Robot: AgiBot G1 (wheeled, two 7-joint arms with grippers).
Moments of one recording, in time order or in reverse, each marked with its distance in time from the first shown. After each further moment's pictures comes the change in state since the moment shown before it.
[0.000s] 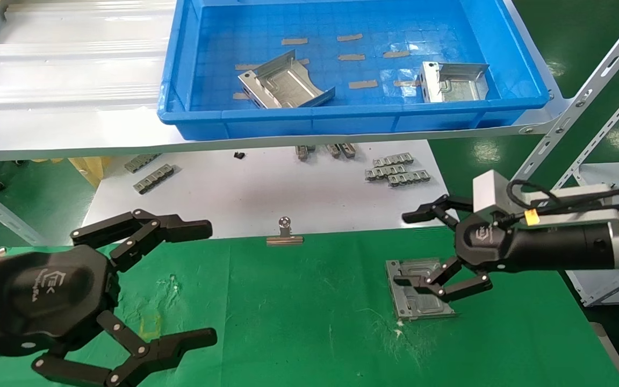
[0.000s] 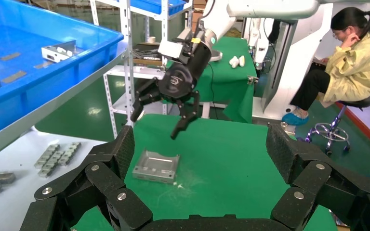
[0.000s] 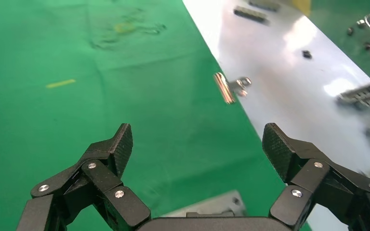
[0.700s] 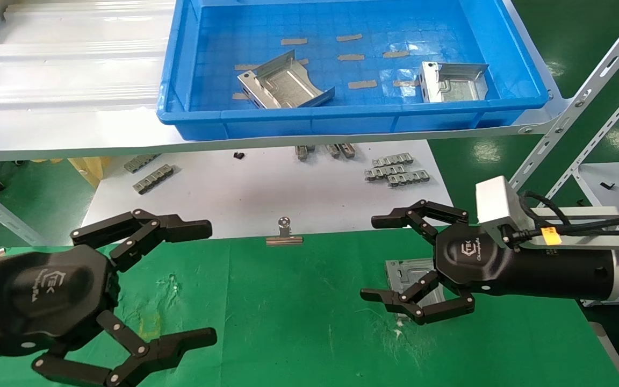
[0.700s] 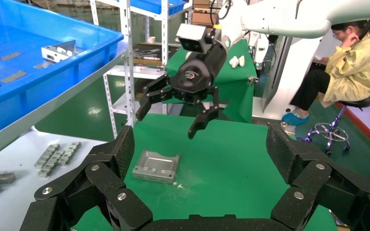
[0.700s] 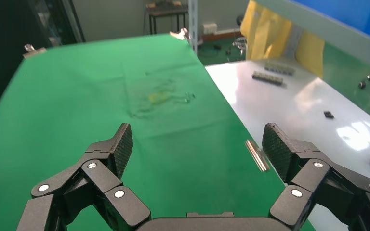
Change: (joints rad) left arm 0.000 0.000 0.000 0.000 0.000 0.000 0.000; right arm -0.252 0.101 0.304 0.386 0.060 0.040 0.232
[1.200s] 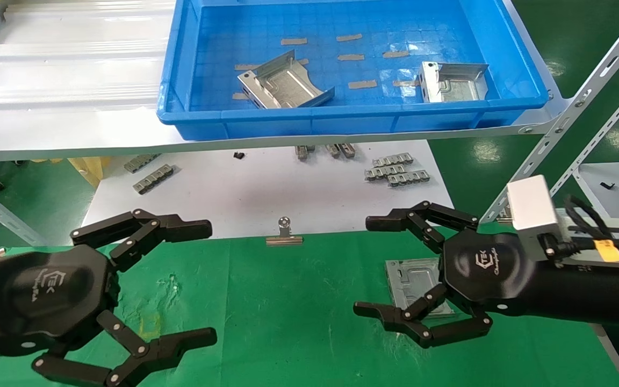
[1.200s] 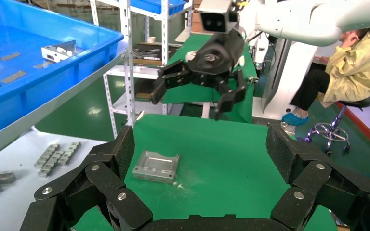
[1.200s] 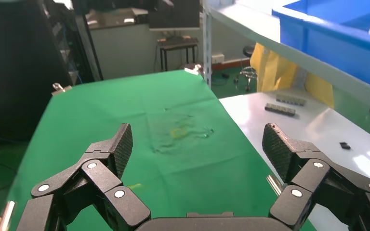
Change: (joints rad) left arm 0.000 0.000 0.000 0.000 0.000 0.000 0.000; right arm -0.182 0.073 0.219 0.279 0.043 0.029 0.167
